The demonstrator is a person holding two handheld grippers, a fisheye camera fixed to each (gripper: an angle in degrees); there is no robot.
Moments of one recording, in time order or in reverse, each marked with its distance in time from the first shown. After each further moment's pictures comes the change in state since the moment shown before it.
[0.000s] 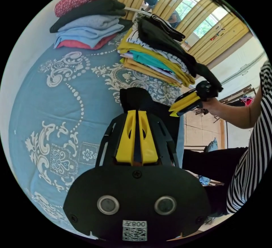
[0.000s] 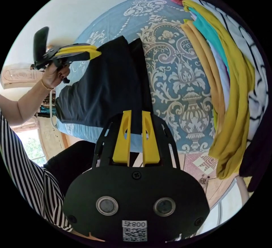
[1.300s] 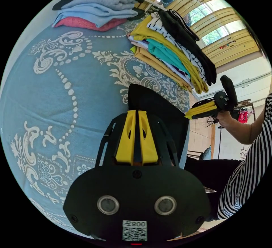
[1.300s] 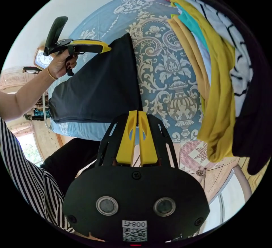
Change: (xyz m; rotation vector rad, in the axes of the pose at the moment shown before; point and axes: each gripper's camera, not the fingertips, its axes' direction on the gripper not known) left arm -0.104 0.002 0.068 -0.065 0.090 -0.097; right arm 0.006 0.048 0.023 -0.035 0.070 0.052
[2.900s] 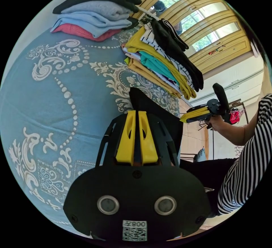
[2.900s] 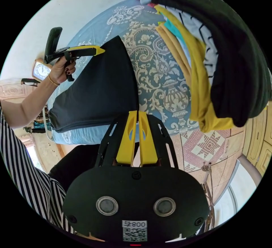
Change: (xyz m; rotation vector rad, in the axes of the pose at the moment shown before) left arm 0.050 0.011 -0.212 0.095 0.082 0.038; right arm 0.013 -0.065 0.048 0.086 0.018 0.091
